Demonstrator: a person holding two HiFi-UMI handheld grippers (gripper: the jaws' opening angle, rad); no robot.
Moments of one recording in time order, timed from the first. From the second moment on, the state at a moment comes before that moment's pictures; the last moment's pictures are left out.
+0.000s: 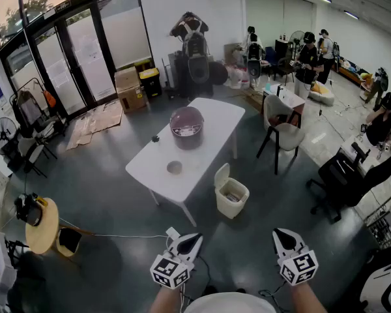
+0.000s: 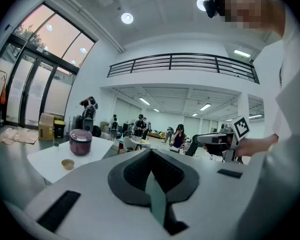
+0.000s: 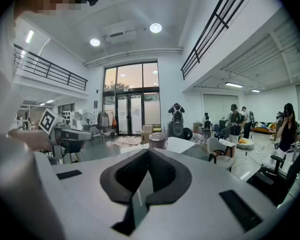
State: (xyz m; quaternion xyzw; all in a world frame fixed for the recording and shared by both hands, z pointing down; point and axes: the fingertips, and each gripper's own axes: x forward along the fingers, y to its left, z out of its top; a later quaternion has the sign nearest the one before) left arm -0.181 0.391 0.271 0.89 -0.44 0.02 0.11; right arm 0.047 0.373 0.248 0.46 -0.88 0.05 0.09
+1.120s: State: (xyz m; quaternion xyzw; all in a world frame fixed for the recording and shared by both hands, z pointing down) left arm -0.188 0.403 0.285 0.89 -0.43 0.01 0.14; right arm 0.032 0.390 0.261 0.47 -0.88 0.06 0.09
